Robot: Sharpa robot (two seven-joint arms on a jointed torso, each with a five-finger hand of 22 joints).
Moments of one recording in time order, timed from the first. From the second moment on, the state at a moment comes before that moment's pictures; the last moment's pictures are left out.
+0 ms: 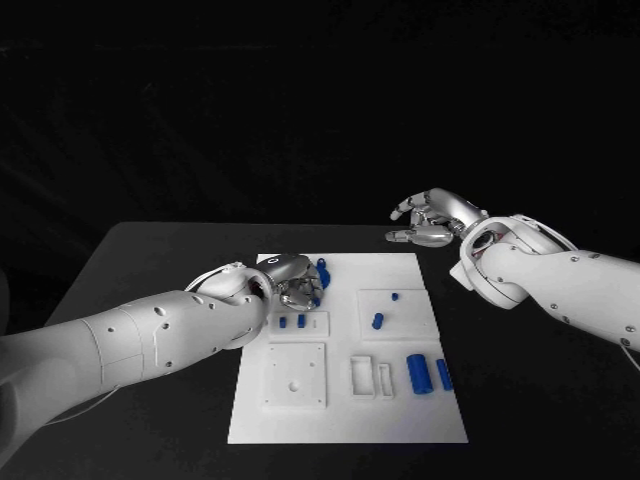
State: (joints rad) left arm 1.28 -0.46 -0.20 1.07 -1.30 -0.32 0.03; left_hand 1.18 -0.10 0.67 -0.28 0.10 1.07 0.08 0.35 0.50 1.34 0.02 0.17 0.21 1.20 -0.09 1.36 0.49 0.09 0.93 -0.13 1.12 1.28; right arm 1.31 -0.78 -0.01 1.32 -1.19 -0.44 -0.06; right_hand 0.99 -0.24 0.51 -0.17 0.35 0.86 0.13 0.28 0.45 1.08 0.01 1.12 1.22 1.28 -0.08 1.18 1.04 0.14 1.18 -0.09 1.13 1.31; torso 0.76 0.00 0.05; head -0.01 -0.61
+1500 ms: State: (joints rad) left arm 1.28 -0.57 -0.13 1.14 -1.26 -0.23 0.00; left_hand 1.17 -0.11 0.67 -0.28 0.10 1.07 0.08 0.35 0.50 1.34 0.02 0.17 0.21 1.21 -0.09 1.36 0.49 0.09 0.93 -0.13 1.12 1.28; right arm 1.31 -0.78 -0.01 1.32 -1.19 -0.44 -0.06; right_hand 0.99 -0.24 0.51 -0.17 0.35 0.86 0.13 0.28 0.45 1.08 0.02 1.12 1.22 1.28 -0.08 1.18 1.04 0.14 1.18 -0.09 1.13 1.31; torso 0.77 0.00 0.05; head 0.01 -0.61
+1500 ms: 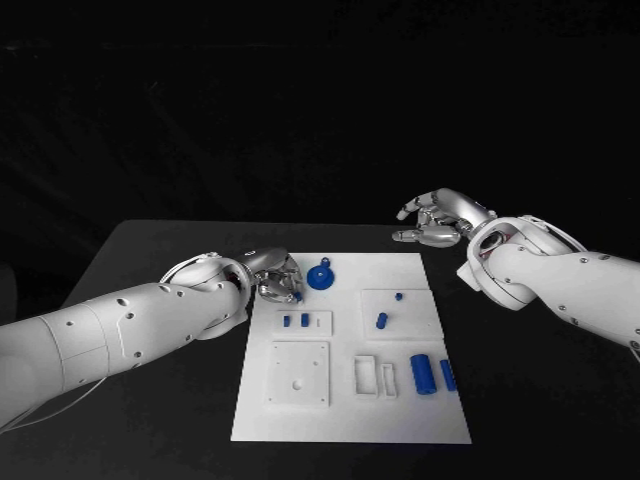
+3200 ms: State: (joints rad) left arm 1.28 -0.56 -0.14 1.14 -1.30 -0.20 -0.01; left_hand 1.17 -0.11 0.68 -0.28 0.10 1.07 0.08 0.35 0.50 1.35 0.02 0.17 0.21 1.21 -0.09 1.36 0.49 0.10 0.93 -0.13 1.12 1.28; right arm 1.31 -0.78 -0.01 1.32 -1.19 -0.44 -0.06; right_hand 0.99 -0.24 0.51 -0.17 0.35 0.86 0.13 0.28 0.45 1.08 0.02 1.12 1.22 1.28 -0.08 1.18 1.04 0.14 1.18 -0.09 1.13 1.31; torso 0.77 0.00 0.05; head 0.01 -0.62
